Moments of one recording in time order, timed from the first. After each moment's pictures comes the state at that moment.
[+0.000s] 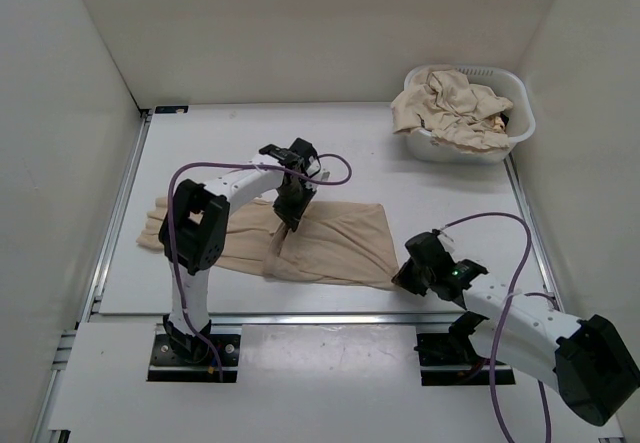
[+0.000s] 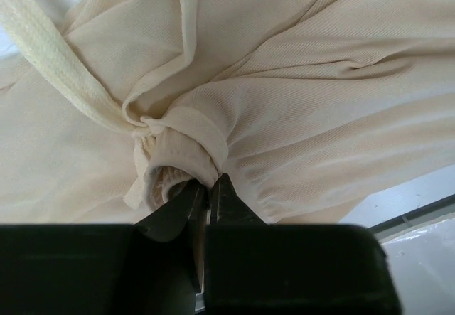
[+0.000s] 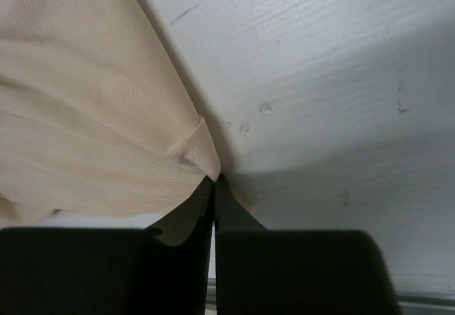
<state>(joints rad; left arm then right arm) -0.58 1.99 1.52 -0.94 0.12 0.00 0.67 0.95 0.34 -0.40 0.13 1.14</state>
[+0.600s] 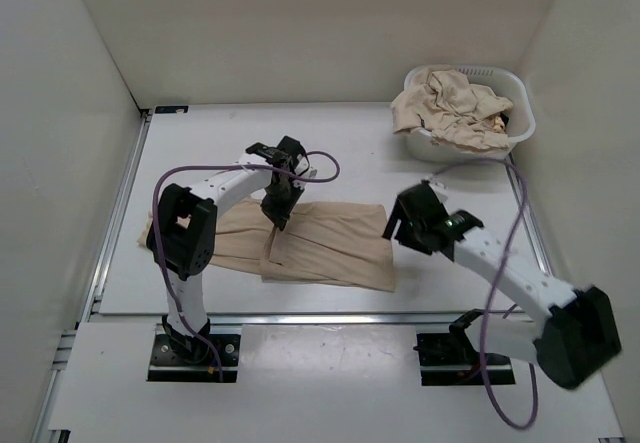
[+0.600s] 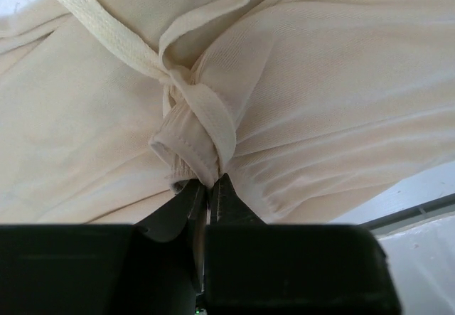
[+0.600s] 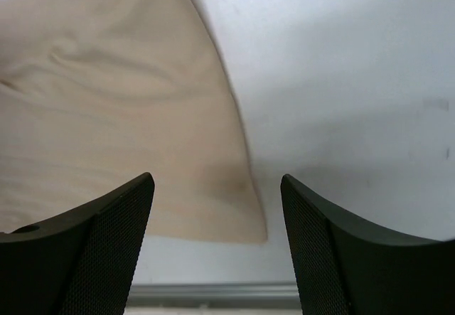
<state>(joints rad) -0.53 1.91 1.48 -0.98 0.07 0.00 0.61 1.07 0.71 -0.64 0.23 0.85</state>
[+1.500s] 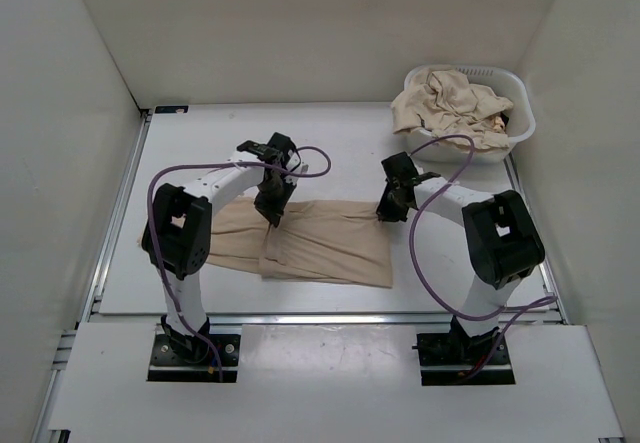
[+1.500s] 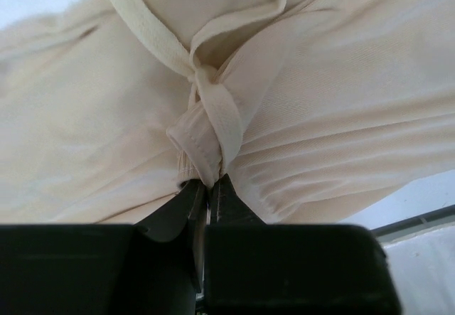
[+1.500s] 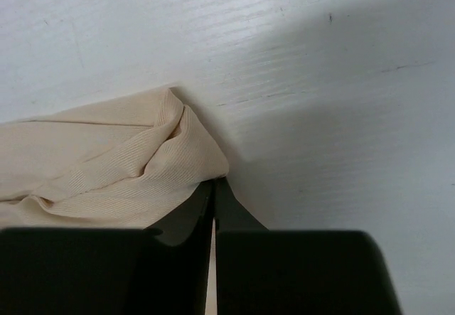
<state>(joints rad) -0.48 1.89 1.45 -0.96 0.07 0.00 0.44 1.77 1.05 -0.40 0.07 0.73</state>
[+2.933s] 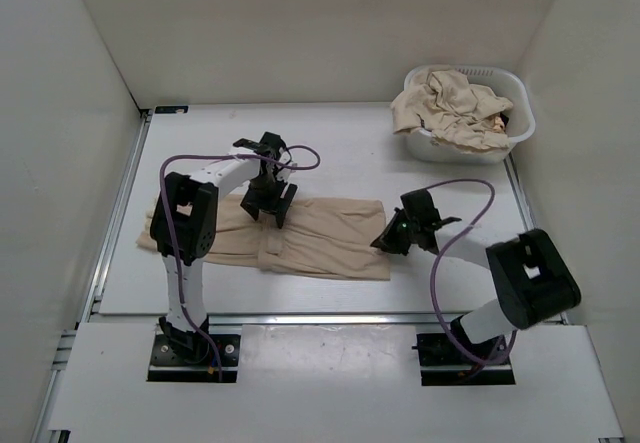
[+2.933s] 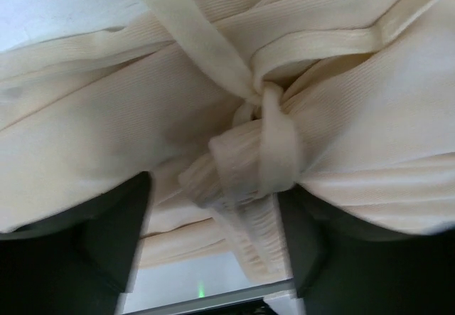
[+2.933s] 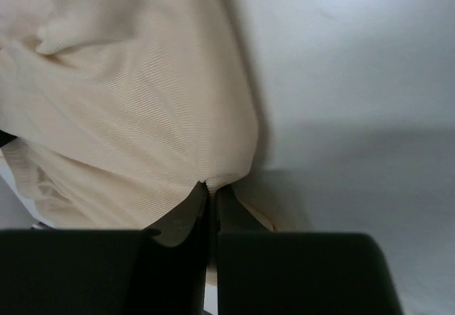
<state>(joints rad) -0.40 2.02 1.50 -0.94 0.06 0.00 0.44 1.52 0.63 -0.07 -0.22 0.92</state>
